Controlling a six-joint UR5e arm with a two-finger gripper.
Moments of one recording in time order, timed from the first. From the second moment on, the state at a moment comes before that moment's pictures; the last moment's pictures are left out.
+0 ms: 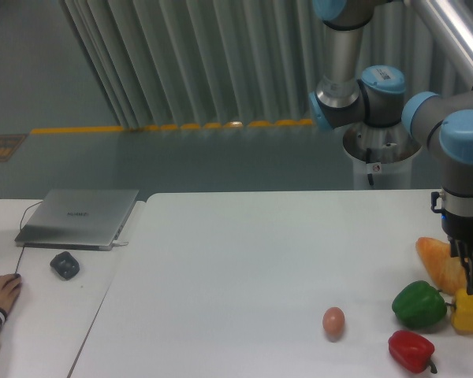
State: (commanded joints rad) arm 2.49 -1.92 -1.52 -1.13 1.56 1.70
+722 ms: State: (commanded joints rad) arm 2.49 -1.93 -1.50 -1.12 1.47 1.47
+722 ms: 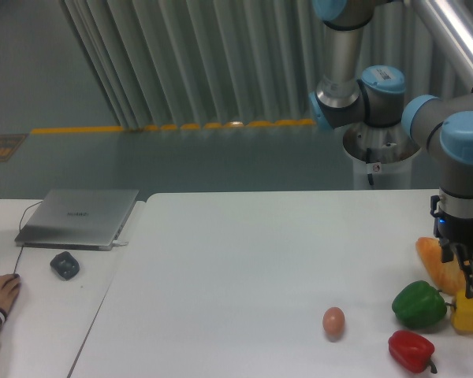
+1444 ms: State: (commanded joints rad) arm 2.51 -1.91 -1.55 -1.18 1.57 1.59
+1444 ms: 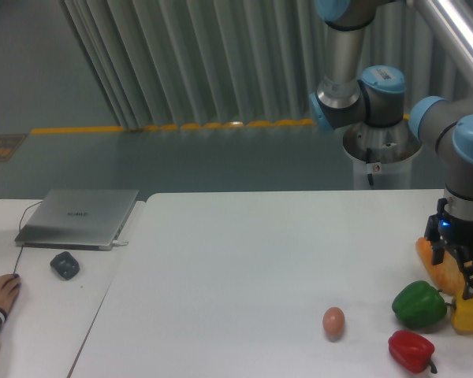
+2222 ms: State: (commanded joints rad) arm 2.50 -1.90 -1.57 -1.21 1.66 1.83
